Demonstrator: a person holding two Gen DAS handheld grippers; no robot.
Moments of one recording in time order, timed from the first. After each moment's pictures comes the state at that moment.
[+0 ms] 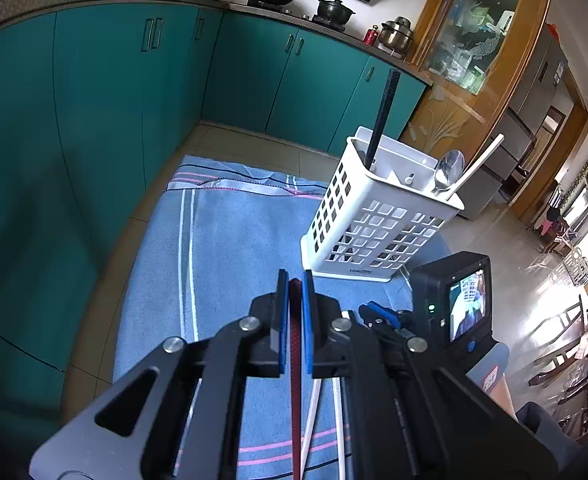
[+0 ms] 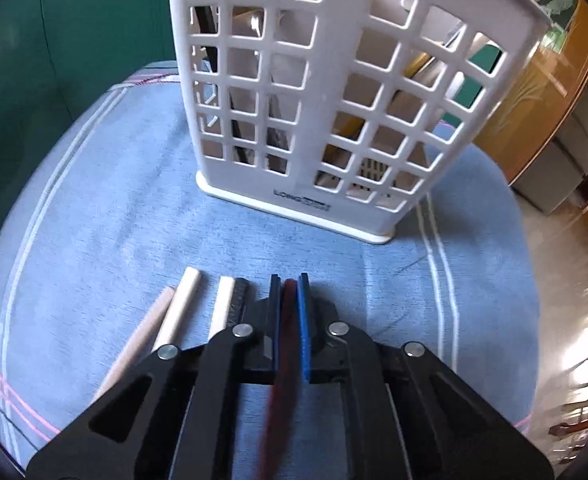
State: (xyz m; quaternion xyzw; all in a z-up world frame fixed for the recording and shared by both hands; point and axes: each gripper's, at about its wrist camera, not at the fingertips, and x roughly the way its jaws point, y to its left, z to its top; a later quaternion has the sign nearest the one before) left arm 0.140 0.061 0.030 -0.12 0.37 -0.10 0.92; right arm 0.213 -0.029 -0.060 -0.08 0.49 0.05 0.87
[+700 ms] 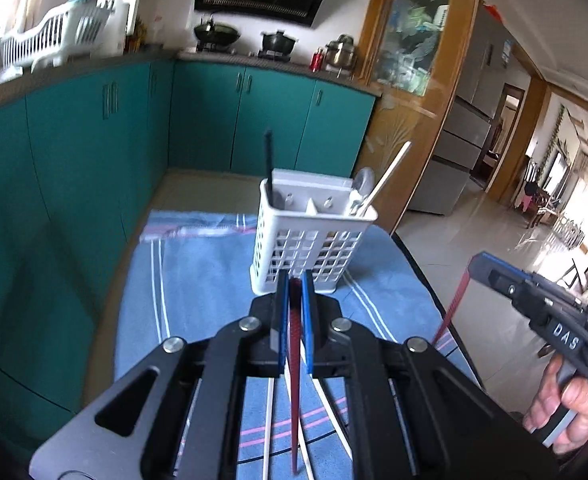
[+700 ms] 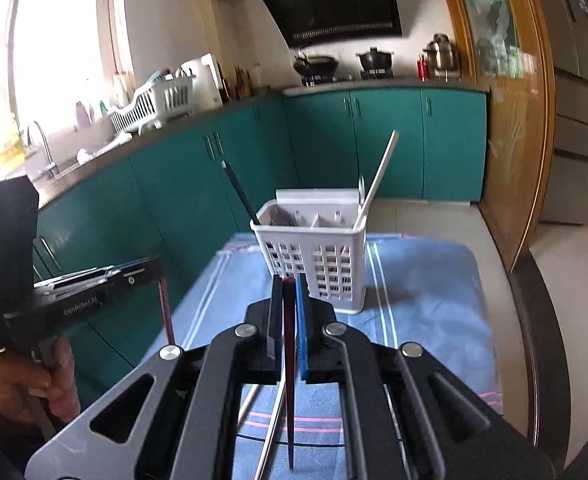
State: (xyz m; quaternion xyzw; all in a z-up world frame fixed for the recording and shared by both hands) left arm 0.083 0.018 0.095 -0.06 0.30 -0.16 0.94; right arm 0.054 -0.108 0.140 0.06 0.27 0.15 0.95
